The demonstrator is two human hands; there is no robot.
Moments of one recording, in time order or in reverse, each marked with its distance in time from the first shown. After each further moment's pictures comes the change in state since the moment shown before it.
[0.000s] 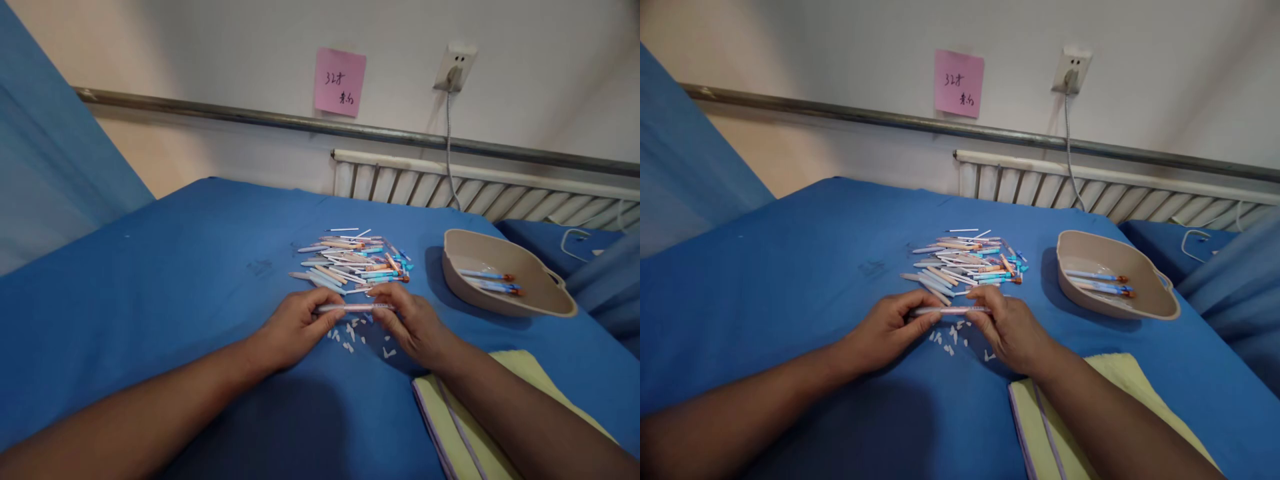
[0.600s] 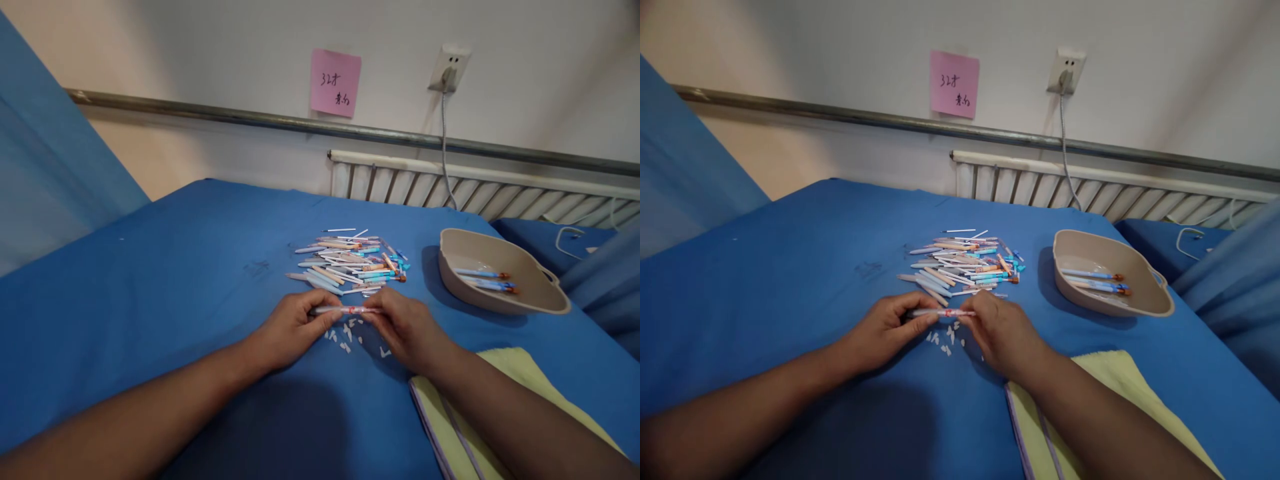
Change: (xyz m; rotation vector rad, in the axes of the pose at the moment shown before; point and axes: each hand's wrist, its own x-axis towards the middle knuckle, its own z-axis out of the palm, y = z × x) left_hand 0.002 -0.002 0.000 -0.038 -0.014 0.009; right_hand -0.002 -0.007 0.009 -0.002 0.047 -0.034
